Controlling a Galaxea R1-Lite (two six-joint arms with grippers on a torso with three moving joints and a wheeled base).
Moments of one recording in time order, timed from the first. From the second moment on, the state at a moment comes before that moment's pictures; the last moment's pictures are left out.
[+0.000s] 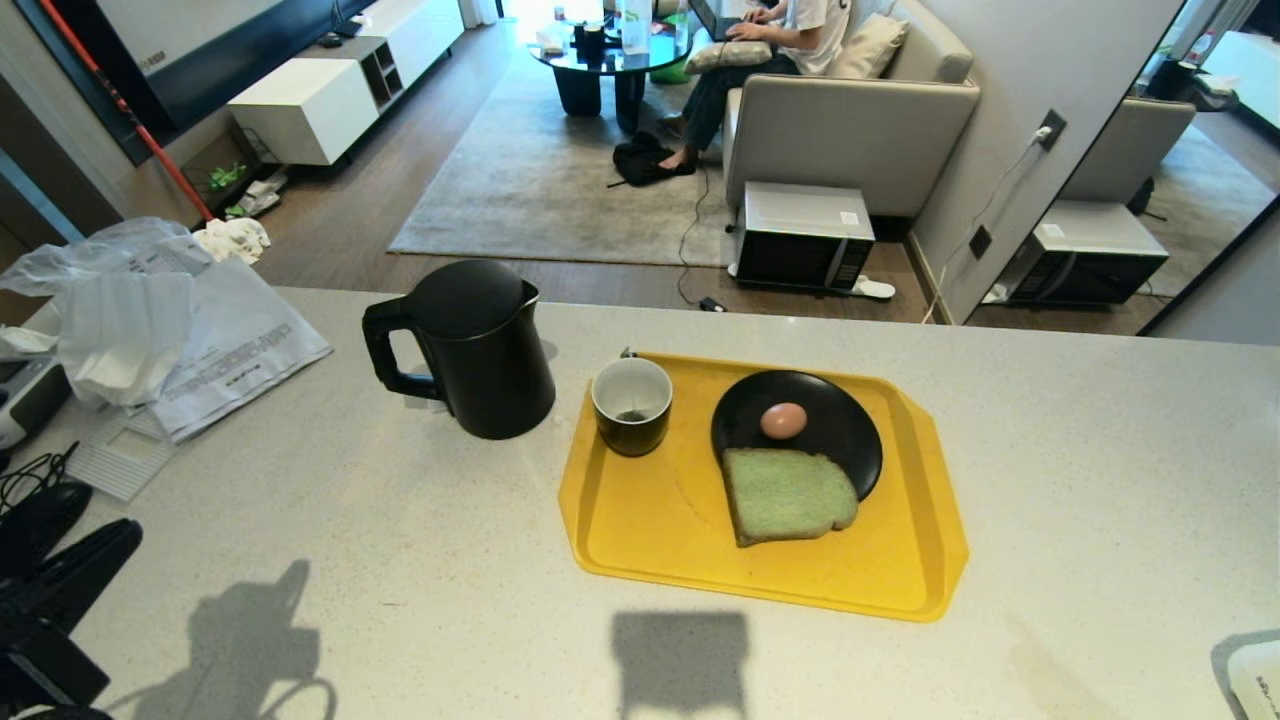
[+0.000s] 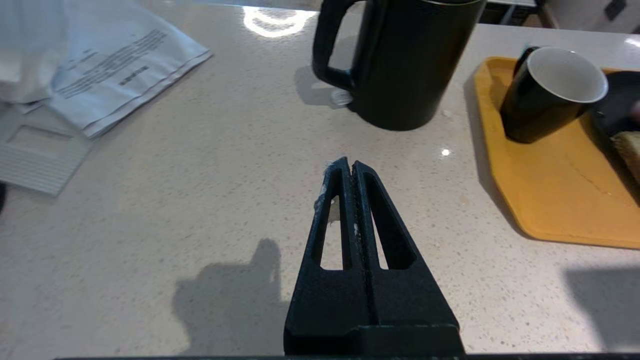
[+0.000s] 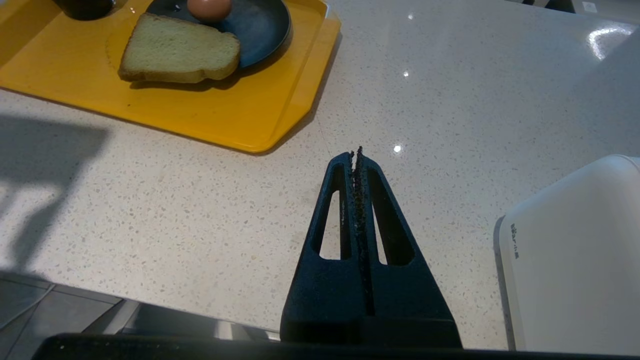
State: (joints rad) left arm 0.28 0.98 -0.04 -0.95 -0.36 -0.02; right arm 0.00 0.00 0.00 -0.01 0.03 -0.06
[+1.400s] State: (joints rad) left arm 0.36 1.76 -0.31 -1.33 -0.55 0.11; right arm 0.00 0.00 0.00 -0.01 0.03 -0.06
